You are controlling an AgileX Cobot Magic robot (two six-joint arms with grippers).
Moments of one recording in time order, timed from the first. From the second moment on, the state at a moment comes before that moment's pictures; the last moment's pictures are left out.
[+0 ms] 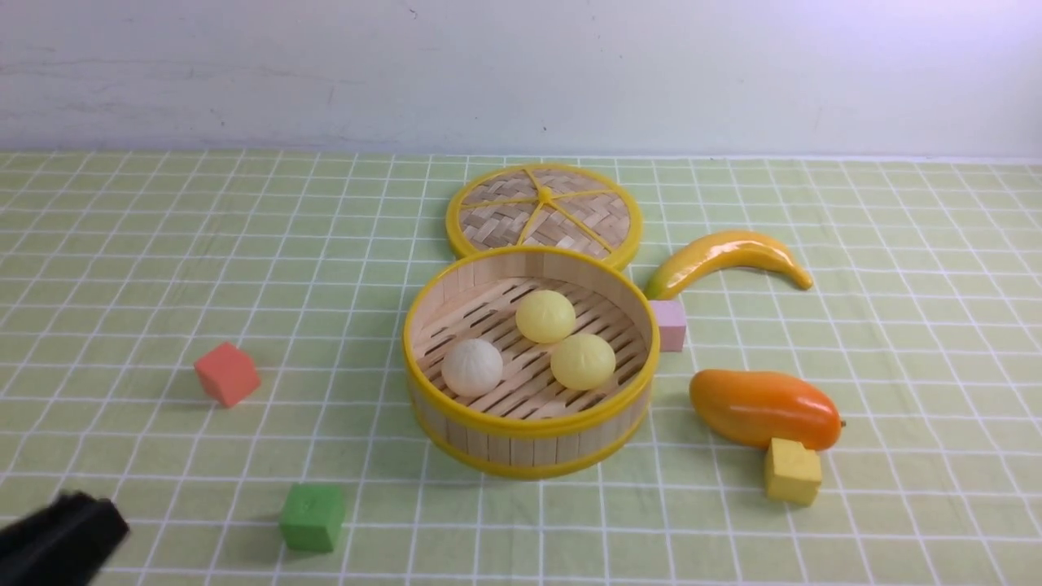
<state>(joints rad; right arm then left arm) 0.03 -0.01 0.02 0.07 0.39 0.03 -0.37 0.13 -0.14 -0.31 0.03 -0.02</state>
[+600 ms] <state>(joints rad) 0.03 -0.01 0.02 0.07 0.39 0.03 -0.09 -0.01 0.03 -0.10 0.37 -0.30</state>
